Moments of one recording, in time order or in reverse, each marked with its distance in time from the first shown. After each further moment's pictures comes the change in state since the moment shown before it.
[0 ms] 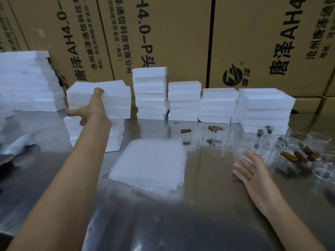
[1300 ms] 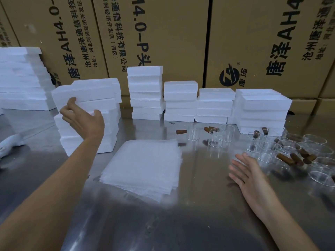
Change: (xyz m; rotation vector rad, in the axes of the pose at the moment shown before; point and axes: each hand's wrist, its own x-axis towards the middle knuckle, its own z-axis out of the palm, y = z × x) left_hand 0.068 -0.063 -0.016 0.775 0.129 0.903; right_hand 0.003 -0.002 0.002 0.011 0.019 0.057
